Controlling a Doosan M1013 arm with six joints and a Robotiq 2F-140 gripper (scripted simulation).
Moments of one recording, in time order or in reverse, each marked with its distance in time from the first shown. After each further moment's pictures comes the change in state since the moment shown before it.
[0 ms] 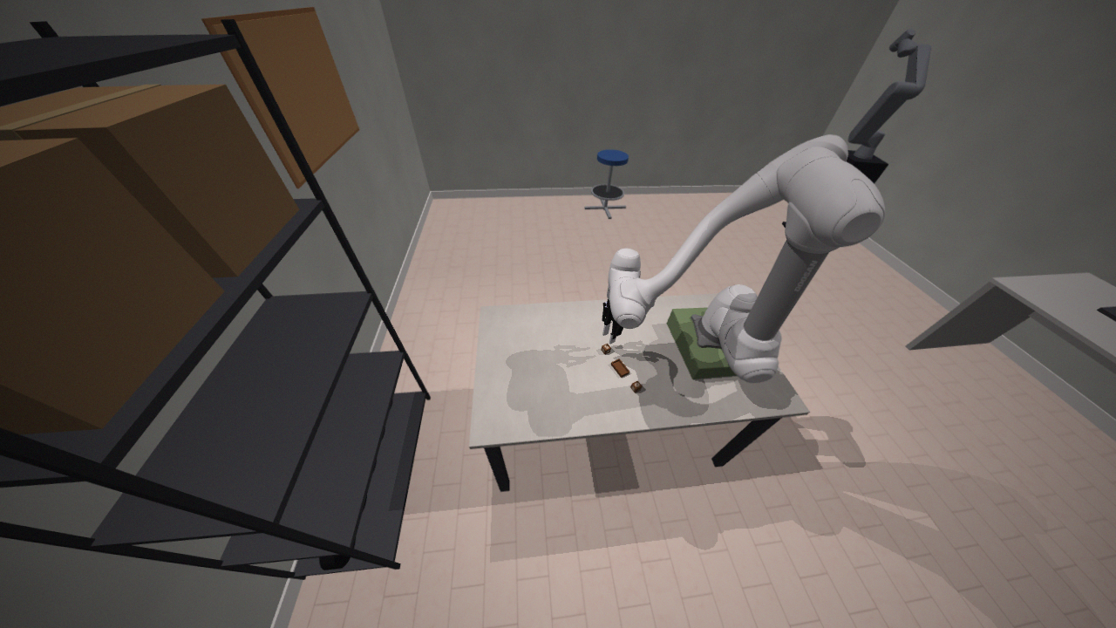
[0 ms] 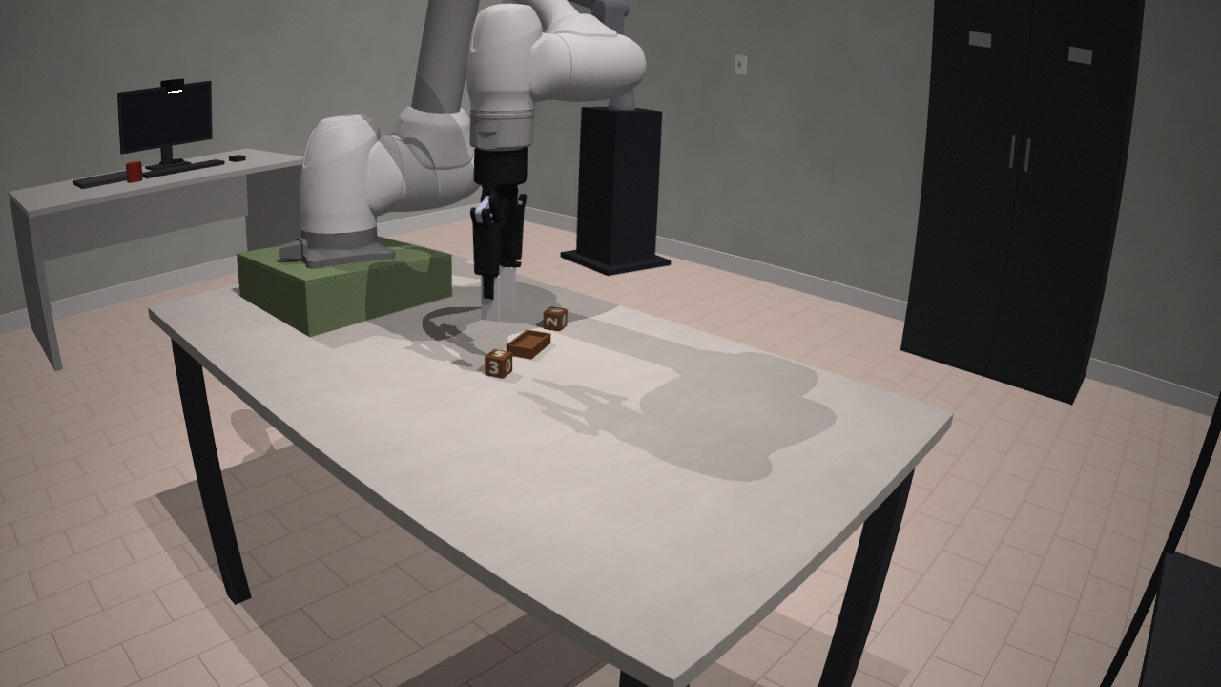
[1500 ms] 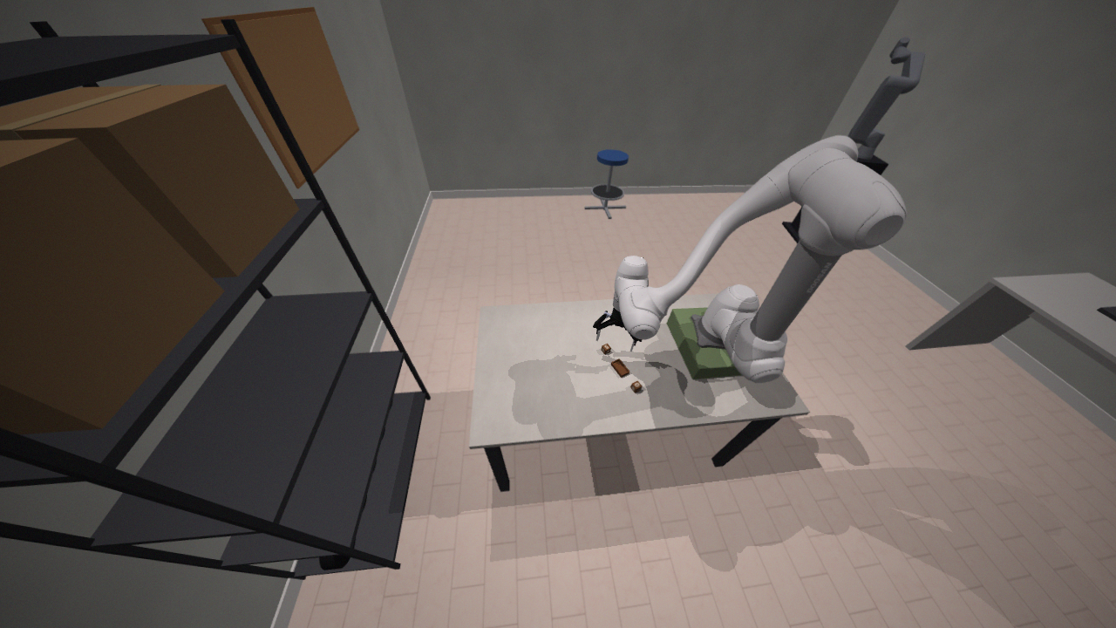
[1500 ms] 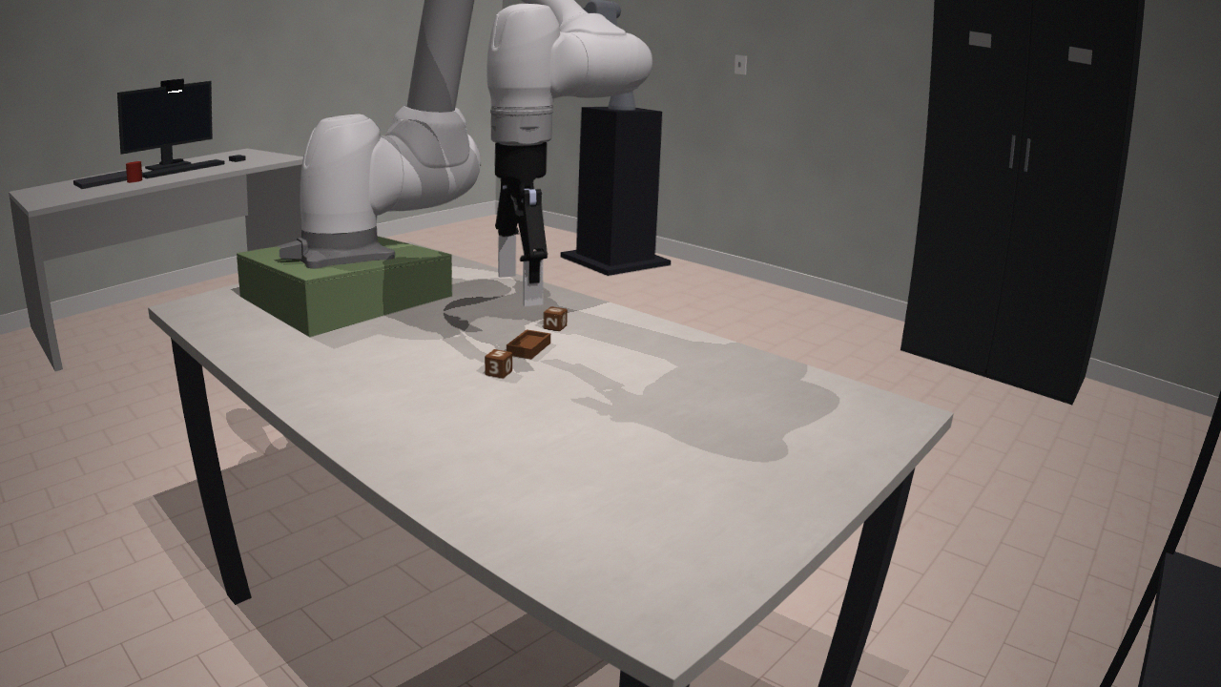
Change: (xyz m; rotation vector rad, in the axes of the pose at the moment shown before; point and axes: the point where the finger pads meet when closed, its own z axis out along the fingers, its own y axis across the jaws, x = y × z) arm 0.009 -0.051 -0.002 0.006 0.009 -0.709
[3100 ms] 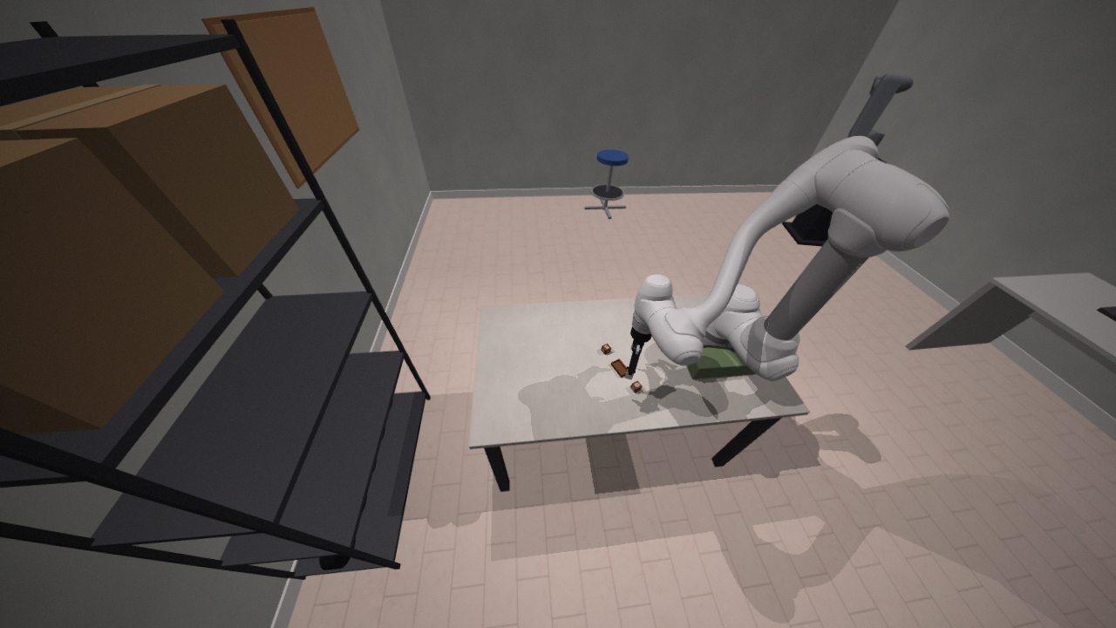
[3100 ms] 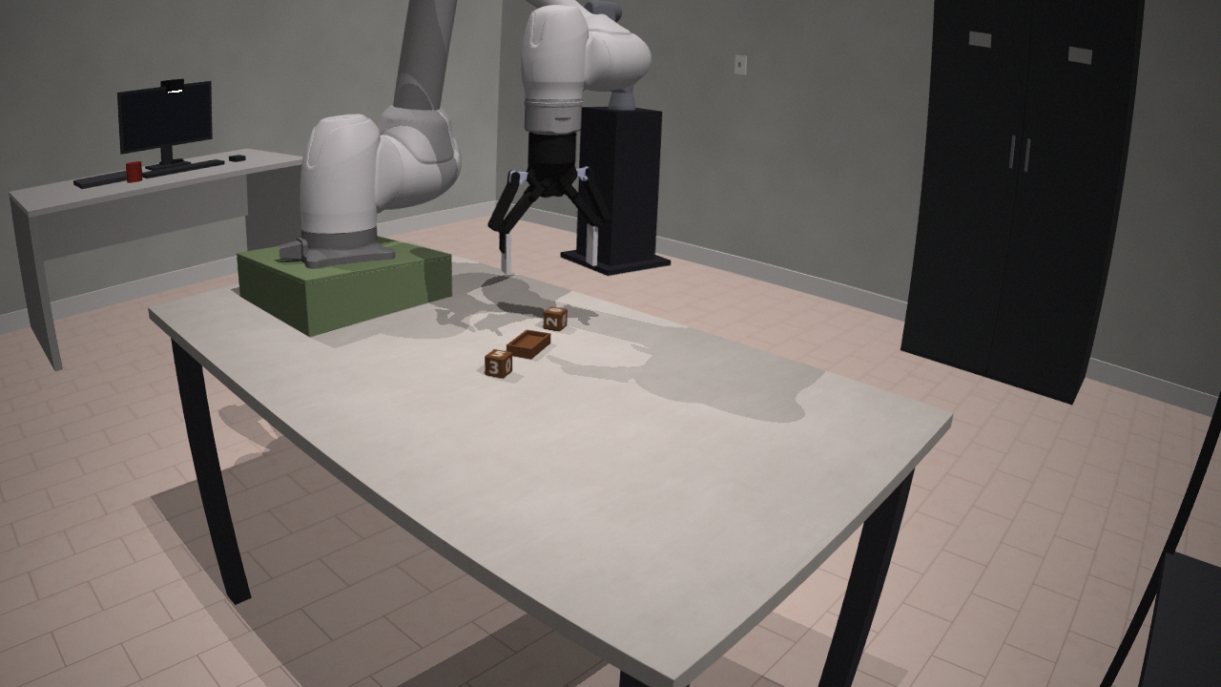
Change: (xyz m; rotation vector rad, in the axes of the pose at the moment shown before) arm 0.075 -0.087 -0.003 0.002 0.002 -1.632
